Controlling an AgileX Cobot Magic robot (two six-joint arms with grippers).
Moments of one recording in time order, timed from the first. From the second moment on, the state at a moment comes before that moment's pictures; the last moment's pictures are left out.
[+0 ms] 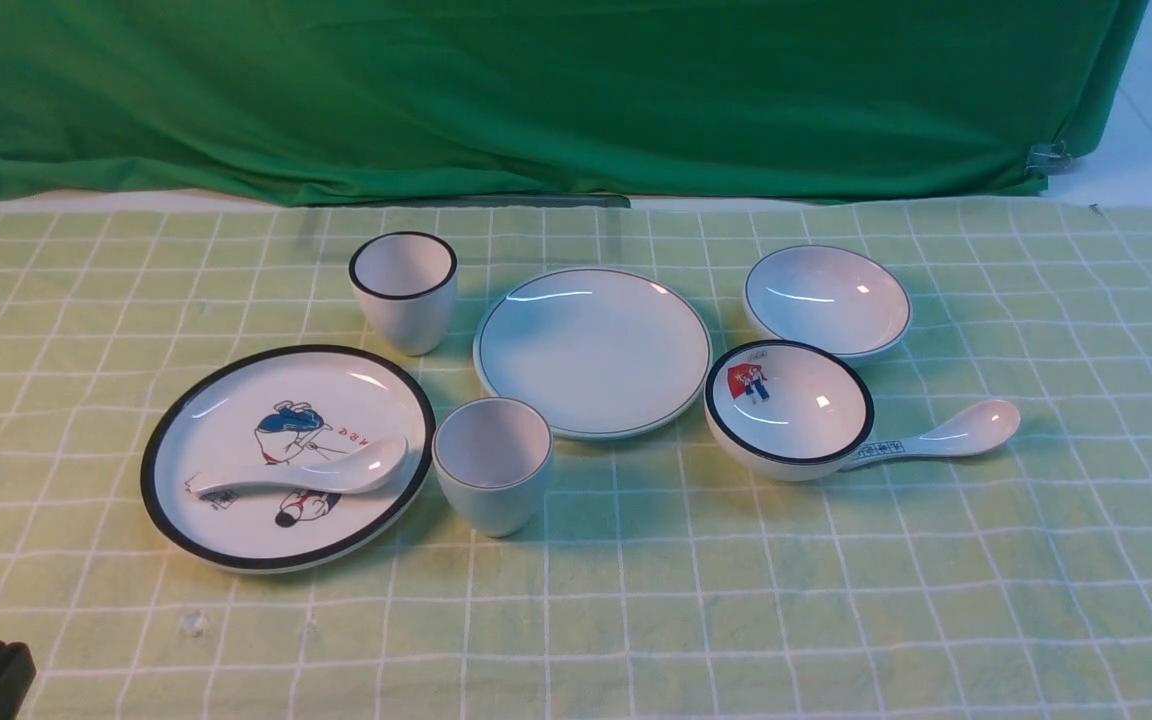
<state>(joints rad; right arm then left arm) -0.08 0.00 0.01 0.13 0.26 -0.13 -0.01 0.00 0.01 -0.13 0.23 0.24</state>
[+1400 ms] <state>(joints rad) -0.08 0.33 -0.34 0.08 -0.46 0.11 -0.01 0.37 -0.47 0.06 -0.36 -0.18</state>
